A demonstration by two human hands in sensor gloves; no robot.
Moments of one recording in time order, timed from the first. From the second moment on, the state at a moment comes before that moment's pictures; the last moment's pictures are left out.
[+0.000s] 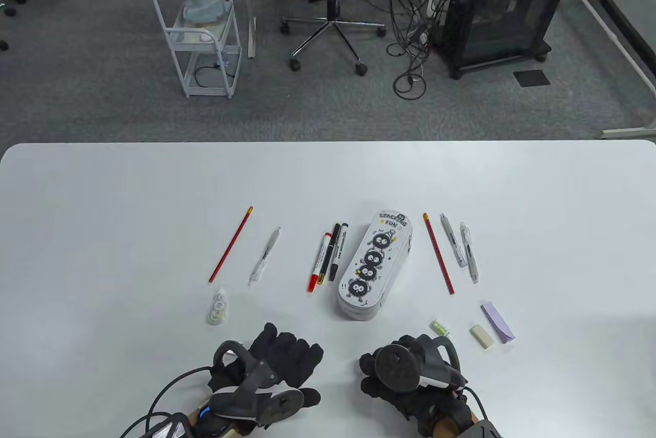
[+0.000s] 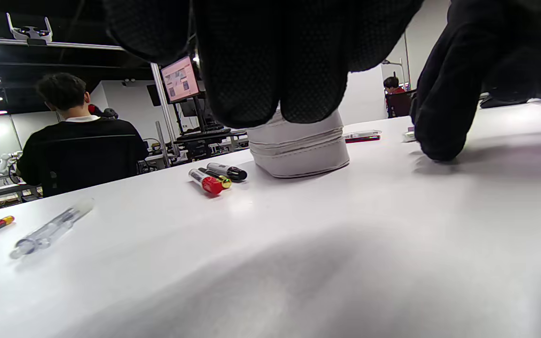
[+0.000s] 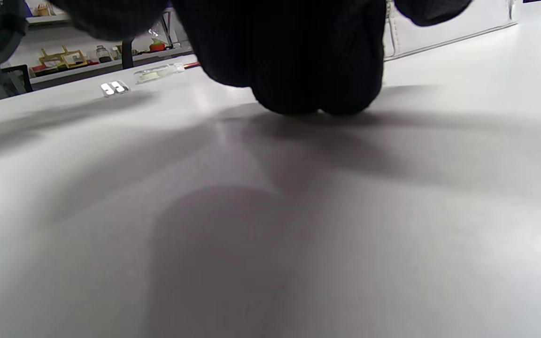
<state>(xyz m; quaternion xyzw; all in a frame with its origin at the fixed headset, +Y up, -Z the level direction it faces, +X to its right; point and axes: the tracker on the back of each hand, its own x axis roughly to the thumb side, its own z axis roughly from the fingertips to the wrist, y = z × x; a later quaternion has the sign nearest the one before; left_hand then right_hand) -0.132 -0.715 -0.230 0.08 -0.41 -0.07 0.91 0.098 -0.743 -0.250 0.28 0.08 0.95 0.09</state>
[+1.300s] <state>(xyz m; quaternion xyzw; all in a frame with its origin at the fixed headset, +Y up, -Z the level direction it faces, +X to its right) 0.011 -0.724 -0.387 -0.16 -0.07 -0.03 0.98 0.105 -0.724 -0.241 0.30 0.09 0.95 0.08</state>
